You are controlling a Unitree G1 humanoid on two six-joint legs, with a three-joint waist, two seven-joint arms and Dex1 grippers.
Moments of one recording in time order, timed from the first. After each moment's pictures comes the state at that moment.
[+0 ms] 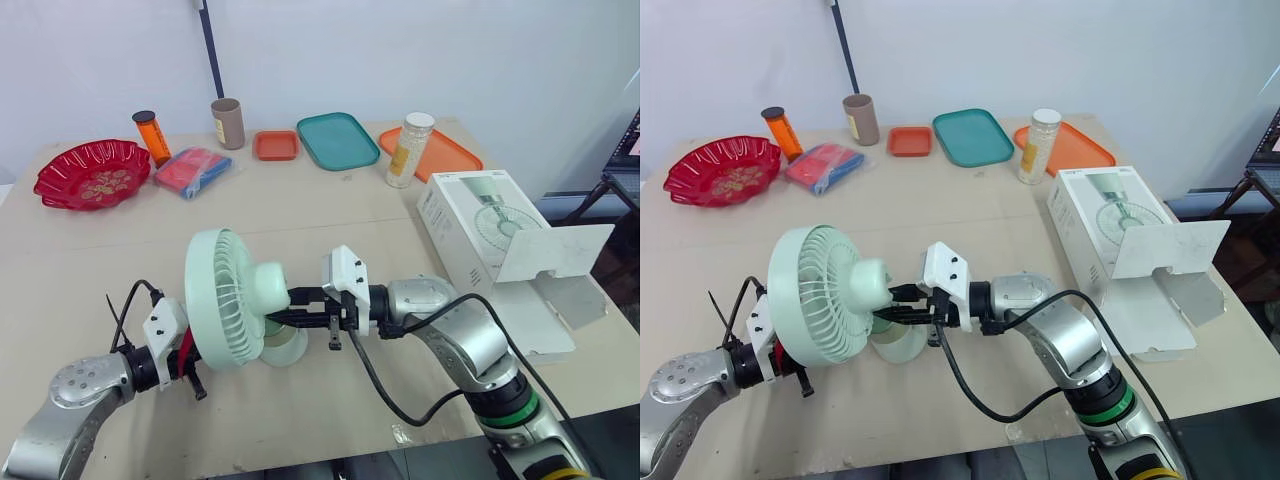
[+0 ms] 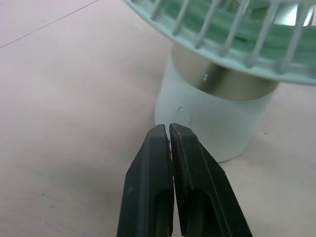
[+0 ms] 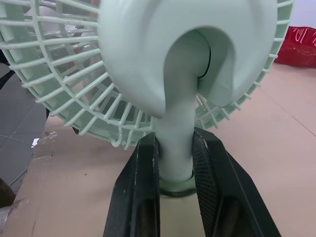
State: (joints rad) left arm 0.19 0.64 0.12 -0.44 -0.45 0.31 -0.85; right arm -0.49 -0.42 0.35 -0.39 0.41 0.56 0.93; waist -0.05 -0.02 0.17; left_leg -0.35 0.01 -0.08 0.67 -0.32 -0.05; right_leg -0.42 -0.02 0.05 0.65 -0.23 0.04
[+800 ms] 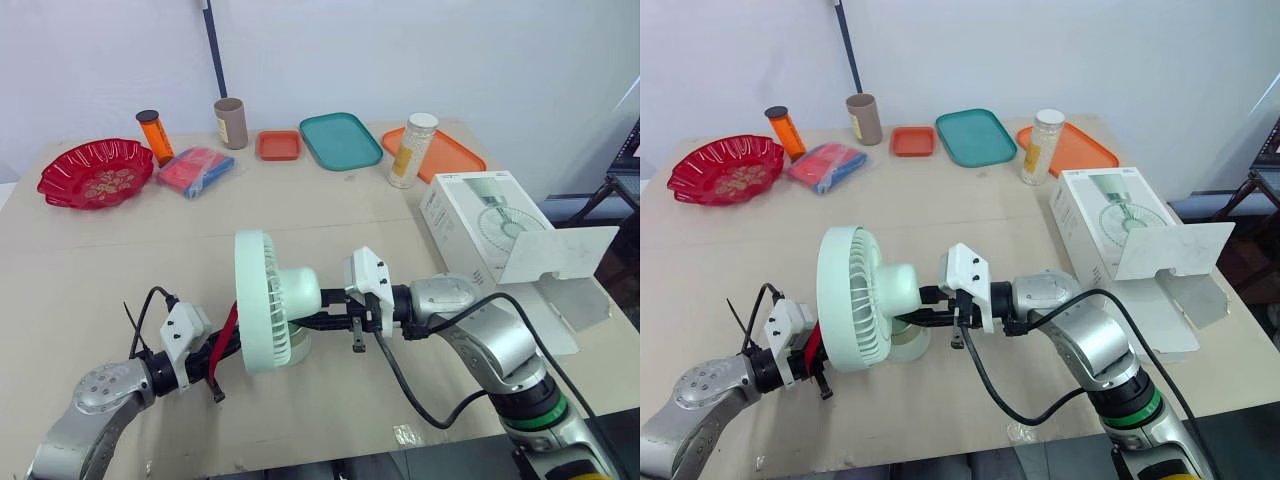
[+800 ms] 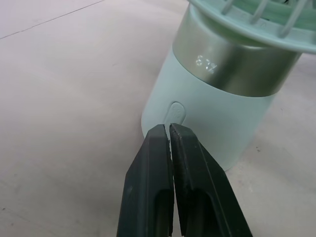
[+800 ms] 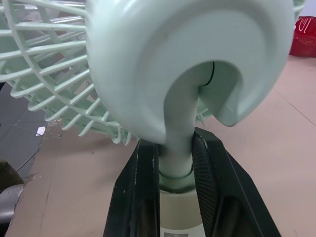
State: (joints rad) left arm 0.19 0.57 0.05 -0.45 -0.44 0.31 -0.79; right arm -0.46 -0.53 0.29 -0.42 0.46 0.56 0.99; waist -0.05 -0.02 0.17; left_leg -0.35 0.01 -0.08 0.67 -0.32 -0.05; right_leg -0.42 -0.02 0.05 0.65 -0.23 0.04
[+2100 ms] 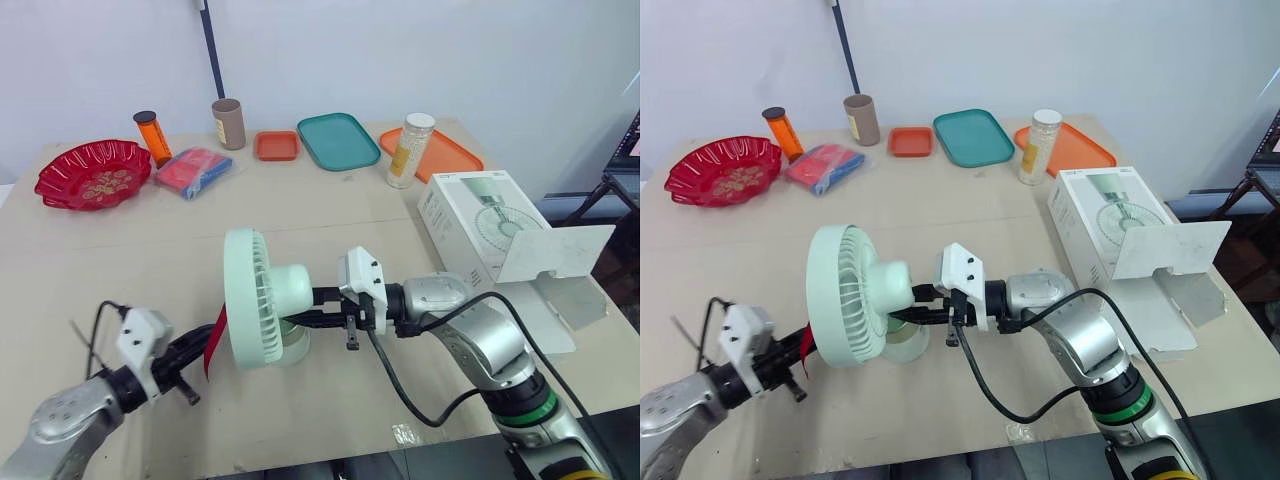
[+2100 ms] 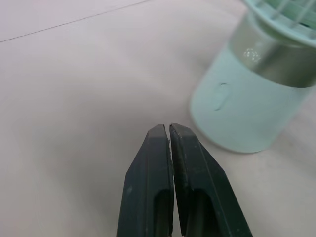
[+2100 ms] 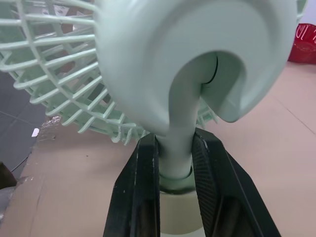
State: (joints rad) left arm 0.34 0.56 0.22 -0.55 -0.51 0.38 -0.68; right arm -0.48 -0.50 0.32 -0.38 0.43 0.50 0.98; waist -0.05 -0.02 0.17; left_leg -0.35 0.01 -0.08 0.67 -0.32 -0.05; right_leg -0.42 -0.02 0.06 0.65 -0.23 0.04
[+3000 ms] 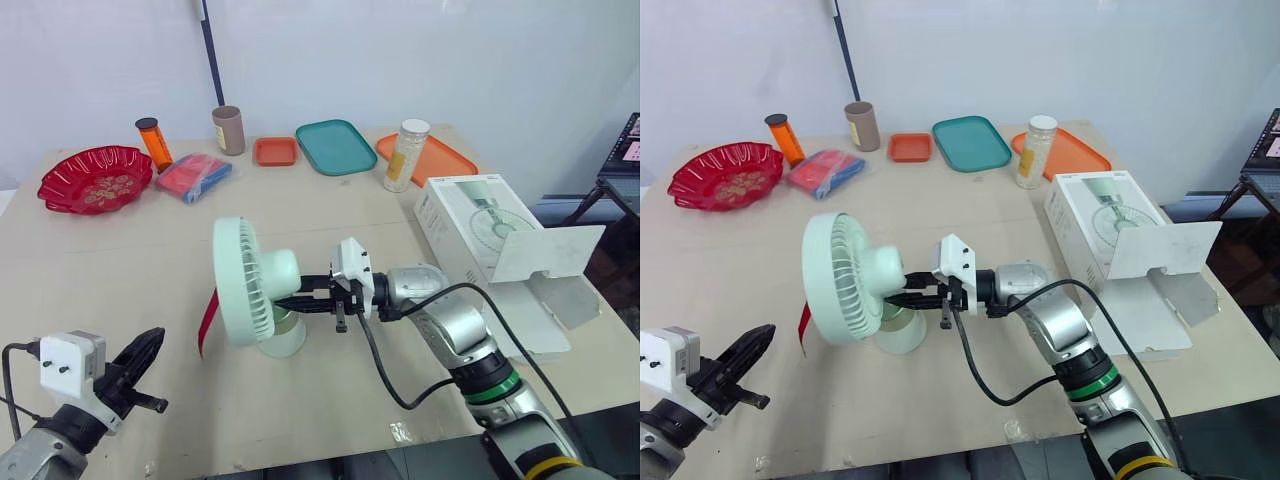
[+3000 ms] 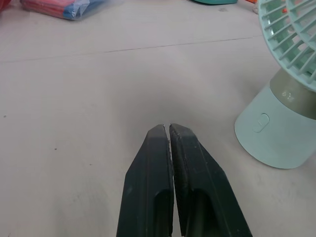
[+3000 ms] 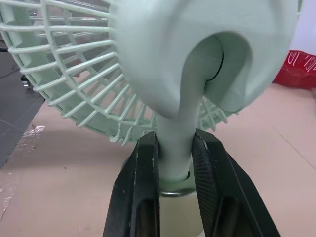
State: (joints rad) left arm 0.61 0.38 0.48 -0.82 -0.68 0.48 -0.40; right arm -0.55 -0.39 0.34 -0.08 0.38 0.25 1.07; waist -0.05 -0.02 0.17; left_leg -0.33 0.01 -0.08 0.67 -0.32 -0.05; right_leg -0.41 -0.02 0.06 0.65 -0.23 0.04
